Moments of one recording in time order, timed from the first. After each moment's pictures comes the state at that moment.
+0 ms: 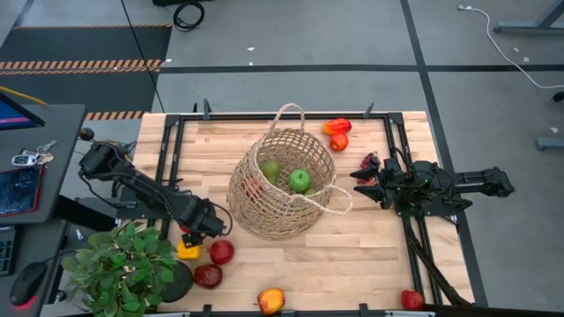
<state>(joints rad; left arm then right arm) -0.47 1.43 0.79 -1.17 0.06 -0.75 0.02 0.07 0.01 0.16 0.02 0.43</state>
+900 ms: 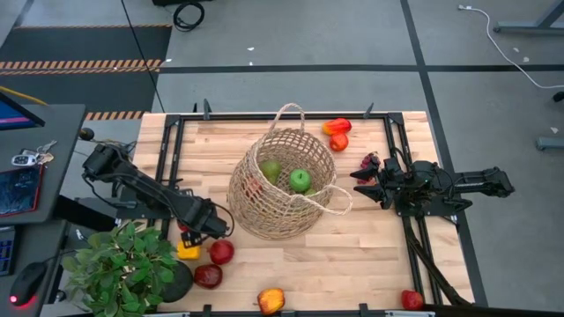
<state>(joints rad) -0.47 1.47 0.92 -1.34 0.05 -0.73 0.02 0.07 0.01 0.16 0.02 0.43</state>
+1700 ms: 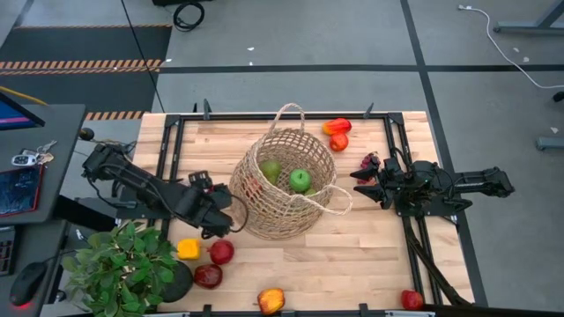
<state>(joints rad) -0.45 1.47 1.30 -1.43 -0.47 -0.71 0.02 0.07 0.01 0.16 0.02 0.43</state>
